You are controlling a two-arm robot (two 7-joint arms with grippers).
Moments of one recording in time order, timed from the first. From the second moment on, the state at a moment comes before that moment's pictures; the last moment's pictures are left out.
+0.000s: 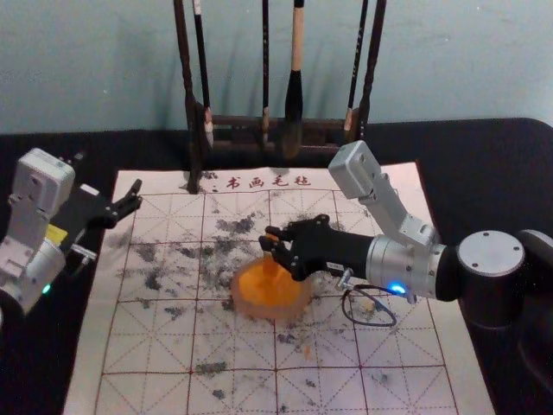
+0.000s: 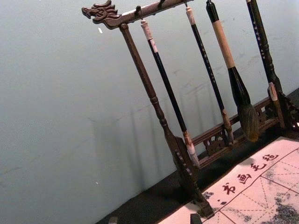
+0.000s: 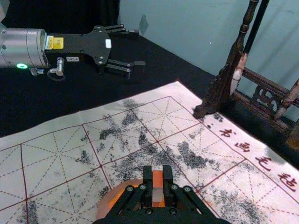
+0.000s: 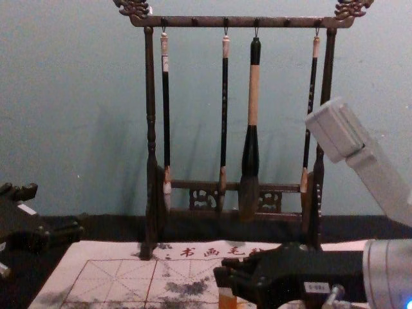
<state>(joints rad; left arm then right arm) -0.20 0.60 0.45 -1.41 -0.25 -0.12 0.03 0.38 0.41 -0.61 -1.38 0.34 0.18 0.56</state>
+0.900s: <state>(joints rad) -0.20 0.60 0.45 -1.41 -0.25 -0.12 0.03 0.33 0.46 -0.60 -1.45 0.35 0.18 0.58</state>
